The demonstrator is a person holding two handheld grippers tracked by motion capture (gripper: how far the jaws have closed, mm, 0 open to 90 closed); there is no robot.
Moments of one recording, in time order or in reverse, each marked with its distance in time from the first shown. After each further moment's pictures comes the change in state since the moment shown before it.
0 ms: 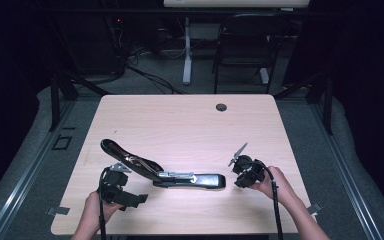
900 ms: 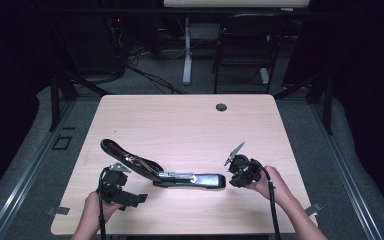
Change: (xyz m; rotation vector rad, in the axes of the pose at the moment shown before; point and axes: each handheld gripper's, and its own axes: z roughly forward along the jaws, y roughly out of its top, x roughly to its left) left arm 0.002 -0.001 0.000 0.003 0.005 -0.004; right arm 0.012 0.011 -0.006 -0.062 -0.027 -0.019
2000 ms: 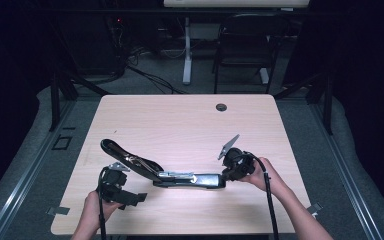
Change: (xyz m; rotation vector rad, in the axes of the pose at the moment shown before) left arm 0.004 0.000 0.001 0.001 -0.004 -0.013; right arm -0.006 0.025 -0.008 -0.087 0.128 -0.092
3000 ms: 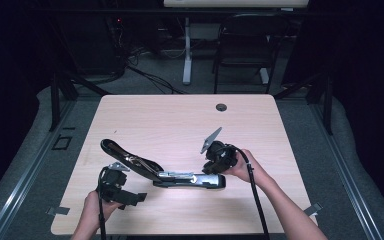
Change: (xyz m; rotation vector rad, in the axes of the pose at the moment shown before) left arm 0.001 0.000 0.000 0.000 -0.003 -0.002; right arm 0.006 0.050 0.010 -0.073 0.062 -0.109
